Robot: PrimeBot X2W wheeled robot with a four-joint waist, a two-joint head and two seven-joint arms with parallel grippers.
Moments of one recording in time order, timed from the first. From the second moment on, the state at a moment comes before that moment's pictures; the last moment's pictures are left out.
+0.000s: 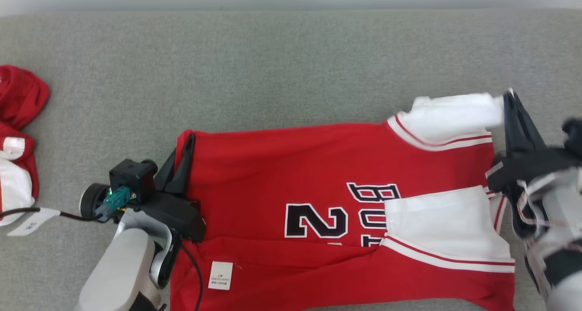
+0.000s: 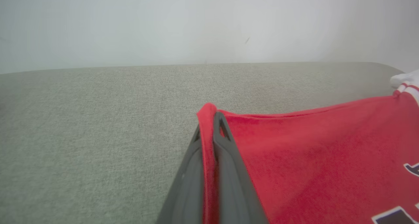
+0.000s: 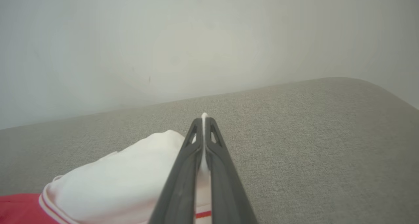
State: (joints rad) left arm -0.60 0.21 -0.35 0.62 -0.42 -0.13 -0.26; right arm -0.66 -0.38 0.19 0.72 0.56 0.13 -0.26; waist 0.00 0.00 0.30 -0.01
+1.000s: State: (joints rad) left arm -0.29 0.23 -0.30 0.33 -0.33 -0.13 -0.26; right arm -0.12 -0.33 0.09 0.31 0.70 0.13 -0.26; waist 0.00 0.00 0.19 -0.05
